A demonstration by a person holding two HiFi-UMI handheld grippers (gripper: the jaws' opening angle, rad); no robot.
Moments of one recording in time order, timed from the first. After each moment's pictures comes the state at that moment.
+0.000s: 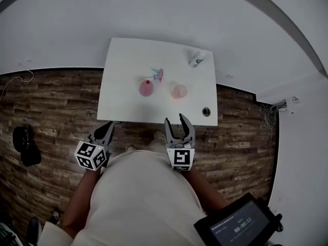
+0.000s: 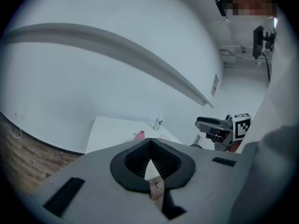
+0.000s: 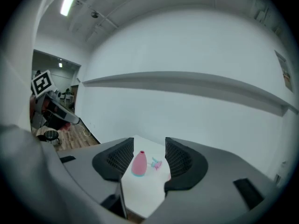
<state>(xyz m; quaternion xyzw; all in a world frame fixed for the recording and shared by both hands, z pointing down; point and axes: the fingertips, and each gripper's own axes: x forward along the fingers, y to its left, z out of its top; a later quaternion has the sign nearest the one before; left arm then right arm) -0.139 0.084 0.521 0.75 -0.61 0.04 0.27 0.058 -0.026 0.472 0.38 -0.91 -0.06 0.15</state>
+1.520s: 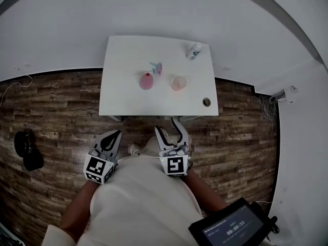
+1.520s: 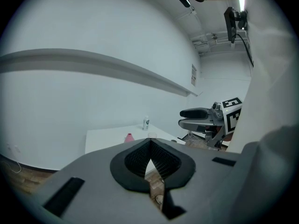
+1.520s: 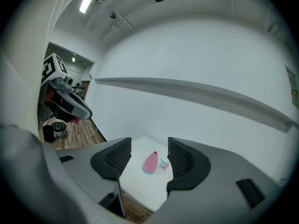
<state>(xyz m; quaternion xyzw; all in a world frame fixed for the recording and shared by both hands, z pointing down) -0.086 0.148 0.483 0.80 -0.57 0.10 0.15 0.041 0.067 0.458 0.34 -0.92 -0.12 0.16</state>
